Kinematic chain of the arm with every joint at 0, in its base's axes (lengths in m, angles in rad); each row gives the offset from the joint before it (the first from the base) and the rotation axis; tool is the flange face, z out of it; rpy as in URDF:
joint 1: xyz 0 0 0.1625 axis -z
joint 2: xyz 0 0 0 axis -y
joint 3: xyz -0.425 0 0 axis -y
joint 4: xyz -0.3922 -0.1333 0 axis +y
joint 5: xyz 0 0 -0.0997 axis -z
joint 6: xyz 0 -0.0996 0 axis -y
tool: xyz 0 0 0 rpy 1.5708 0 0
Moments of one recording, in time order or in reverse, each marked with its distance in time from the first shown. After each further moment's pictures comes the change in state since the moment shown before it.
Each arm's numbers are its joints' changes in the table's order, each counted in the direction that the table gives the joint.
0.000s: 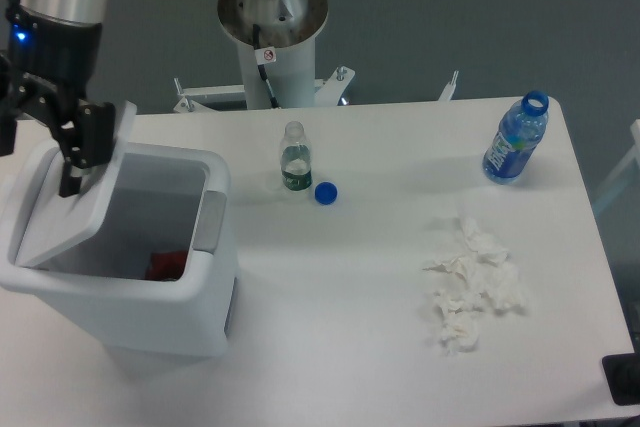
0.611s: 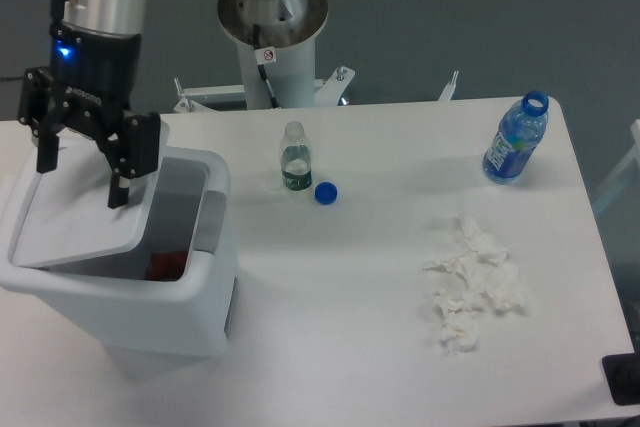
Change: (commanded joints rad) arm -0.049 -0.008 0.000 -0.005 0.031 0.000
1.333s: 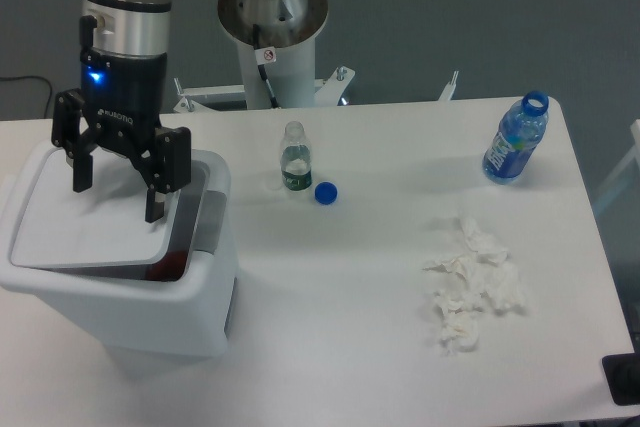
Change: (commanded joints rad) arm -0.006 -0.017 -0.026 -0.002 0.040 0.017
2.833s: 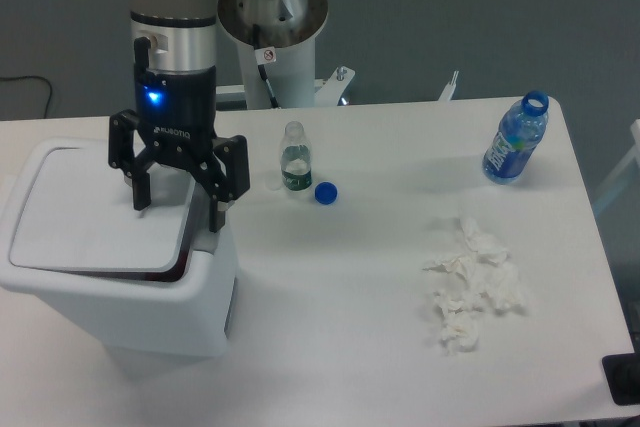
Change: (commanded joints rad) arm -0.061 -0.020 -0.011 -0.026 0.071 0.000
